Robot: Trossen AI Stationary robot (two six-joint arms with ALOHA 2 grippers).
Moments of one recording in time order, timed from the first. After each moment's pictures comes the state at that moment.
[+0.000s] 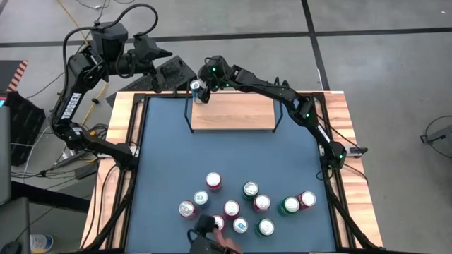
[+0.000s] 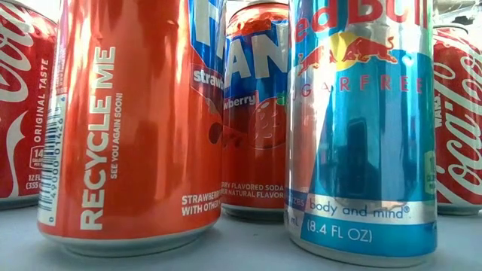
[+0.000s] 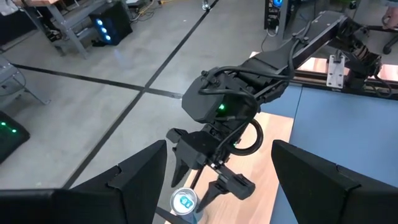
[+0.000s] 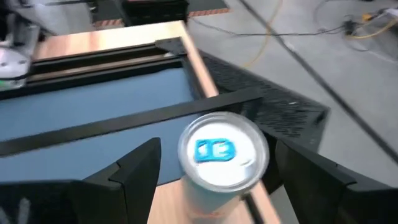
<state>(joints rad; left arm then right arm) 0.68 1.36 2.06 -1.04 0.10 0.26 -0.50 2.40 2.33 -0.45 -0.13 -0.14</state>
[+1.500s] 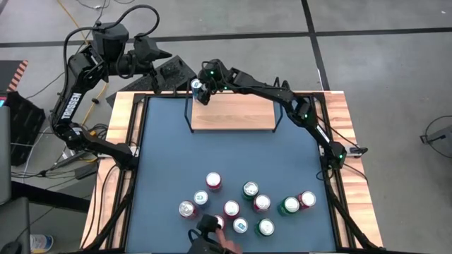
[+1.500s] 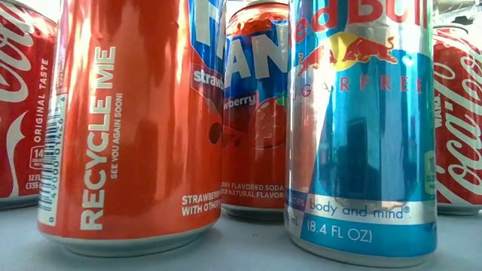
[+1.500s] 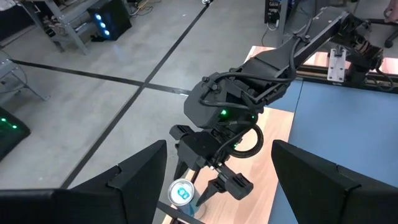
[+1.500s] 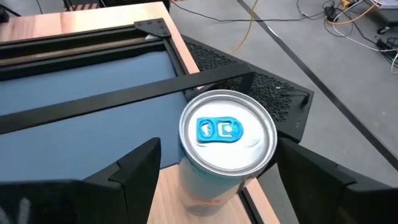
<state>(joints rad) 0.68 1.36 2.06 -1.06 0.09 0.27 -0.48 2.41 2.33 -0.47 -0.02 -0.13</state>
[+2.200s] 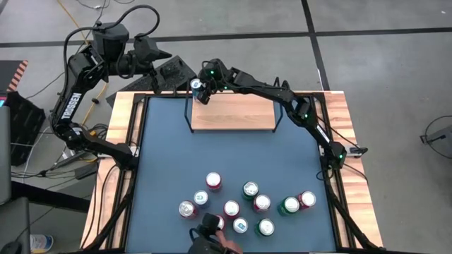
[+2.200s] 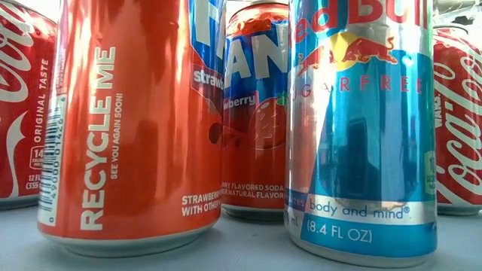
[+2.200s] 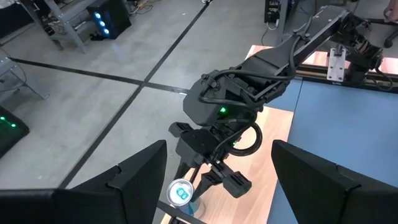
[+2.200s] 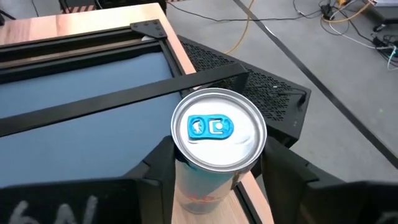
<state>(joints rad) 0.68 1.36 2.06 -1.07 0.09 0.27 -0.48 2.41 2.33 -0.47 -0.01 -0.11</state>
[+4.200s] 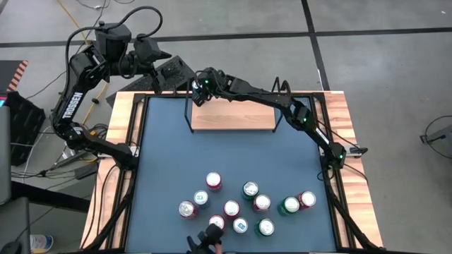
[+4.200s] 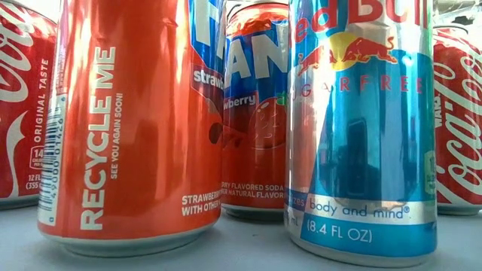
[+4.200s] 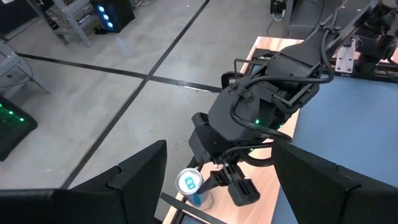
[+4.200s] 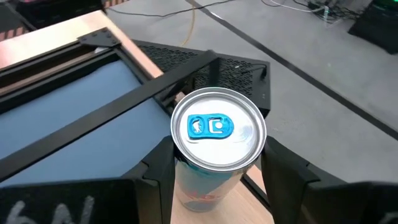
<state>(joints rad) 0.68 1.36 2.06 -1.09 0.07 0.28 -0.40 2.42 2.35 -0.52 0.30 0.14</state>
